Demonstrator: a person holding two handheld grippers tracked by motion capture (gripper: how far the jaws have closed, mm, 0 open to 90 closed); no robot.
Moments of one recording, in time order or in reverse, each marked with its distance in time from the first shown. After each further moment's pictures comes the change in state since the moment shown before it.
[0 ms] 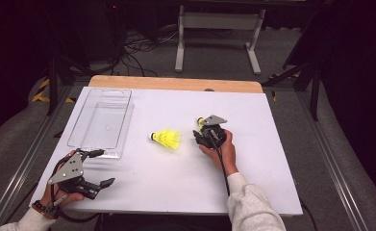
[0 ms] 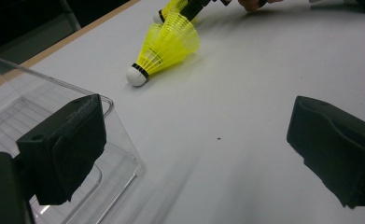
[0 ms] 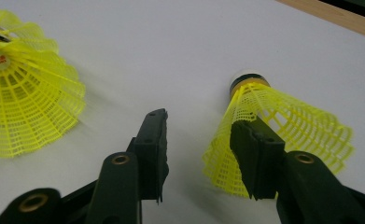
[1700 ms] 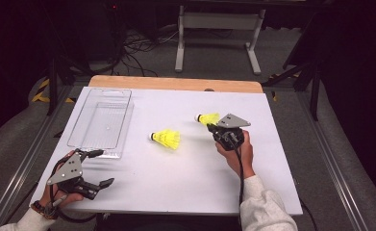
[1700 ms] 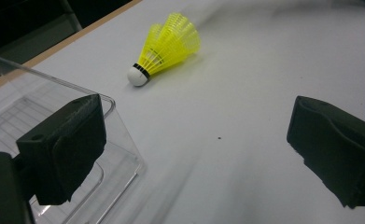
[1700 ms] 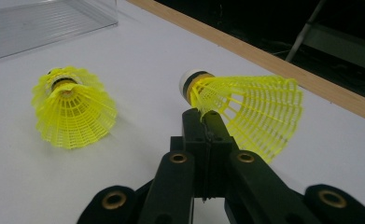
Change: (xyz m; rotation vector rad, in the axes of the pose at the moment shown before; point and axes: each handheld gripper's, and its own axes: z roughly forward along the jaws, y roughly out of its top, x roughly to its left) left arm 0.000 0.000 -0.001 -0.005 0.001 -0.003; right arm -0.017 0.007 -0.072 -0.169 0.050 -0.080
